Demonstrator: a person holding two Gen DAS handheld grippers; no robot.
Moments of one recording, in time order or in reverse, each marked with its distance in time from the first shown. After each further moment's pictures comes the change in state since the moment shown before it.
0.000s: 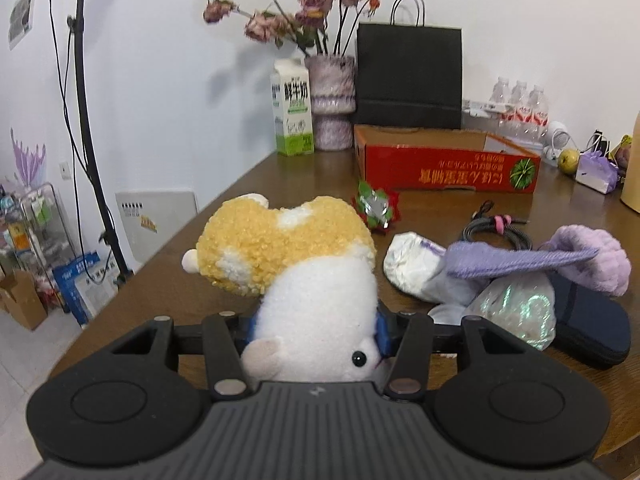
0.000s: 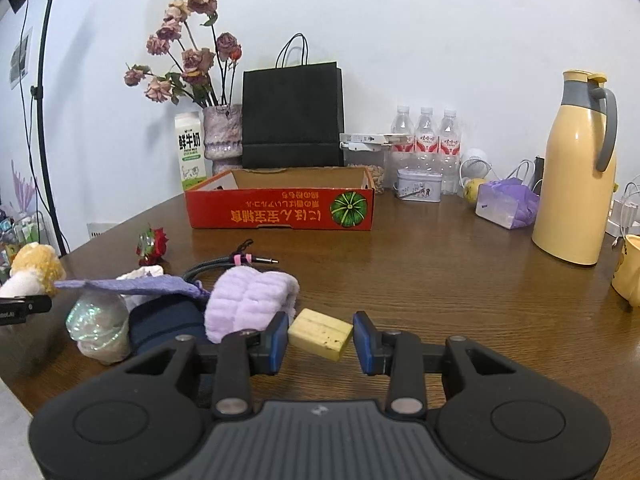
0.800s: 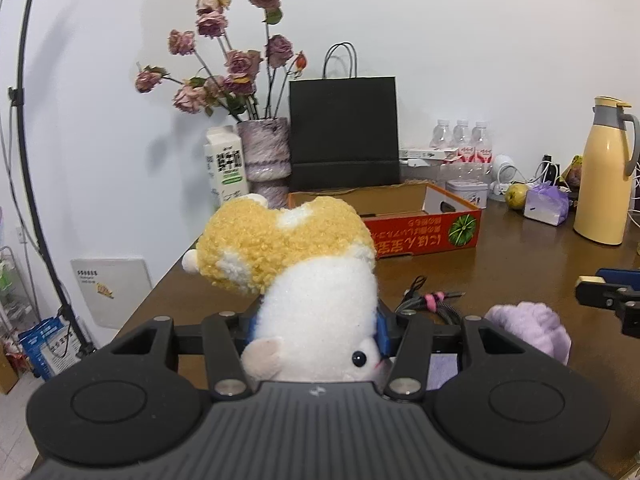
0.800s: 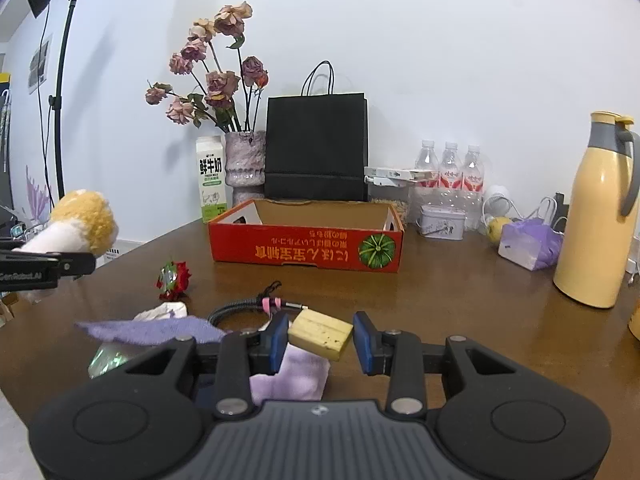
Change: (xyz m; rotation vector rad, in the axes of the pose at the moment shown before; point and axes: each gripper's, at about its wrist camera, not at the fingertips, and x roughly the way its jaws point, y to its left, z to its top) left arm 0.003 -0.054 0.068 0.090 -0.119 -0.135; right arm 0.016 0.026 0.034 -0.045 -0.072 0.034
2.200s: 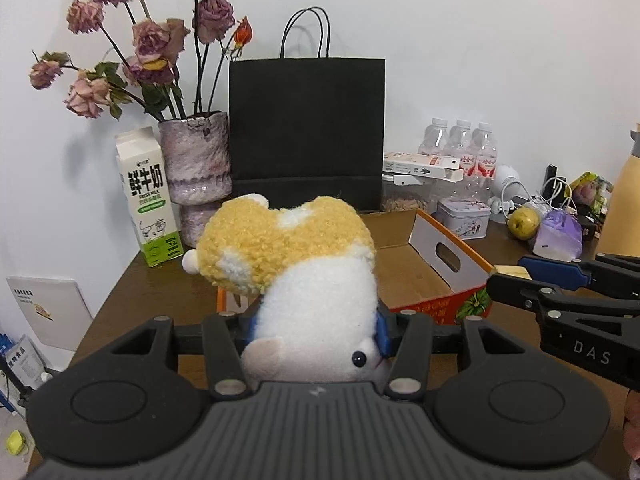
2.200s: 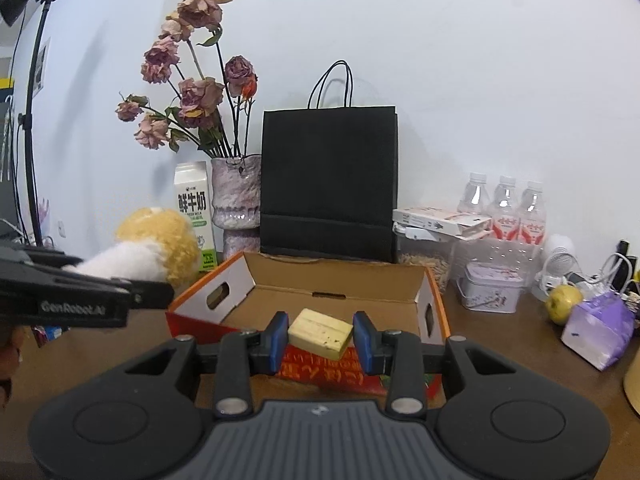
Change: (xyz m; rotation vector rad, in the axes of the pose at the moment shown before) left arm 0.190 -0.014 0.115 -0.007 0.100 -0.128; right arm 0.188 -0.017 0.119 -0.016 -0.017 0.069
